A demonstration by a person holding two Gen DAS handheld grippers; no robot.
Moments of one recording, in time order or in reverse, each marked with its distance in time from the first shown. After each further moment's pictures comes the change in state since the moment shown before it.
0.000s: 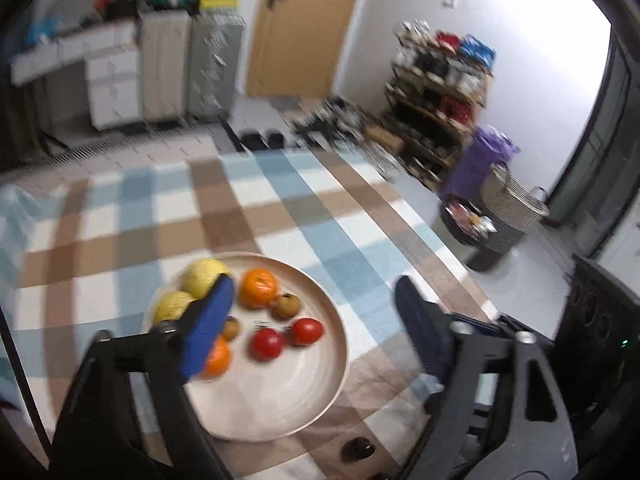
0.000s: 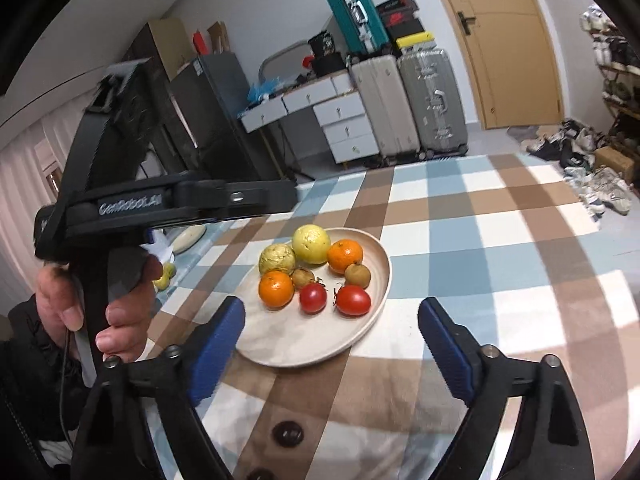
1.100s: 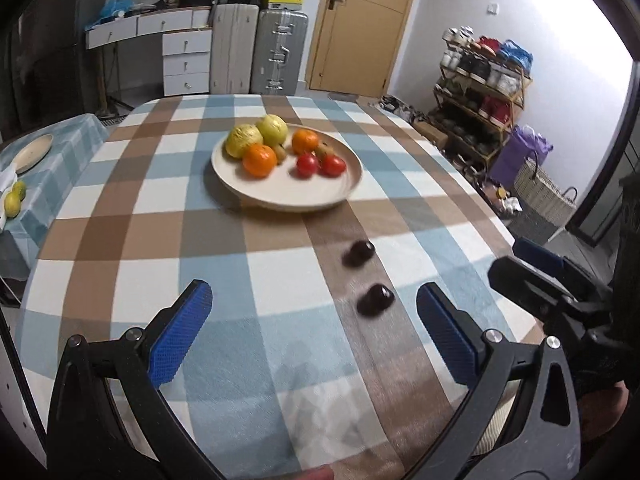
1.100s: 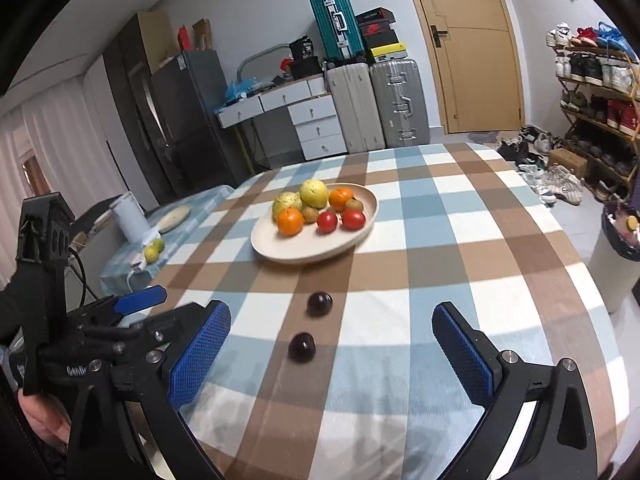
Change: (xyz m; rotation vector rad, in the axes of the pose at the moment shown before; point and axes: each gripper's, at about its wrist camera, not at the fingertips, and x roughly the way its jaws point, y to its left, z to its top) left arm -0.121 -0.040 -0.210 -0.111 0.042 0.151; right arm -0.094 0.065 -0.092 -0.014 -0.002 -0.167
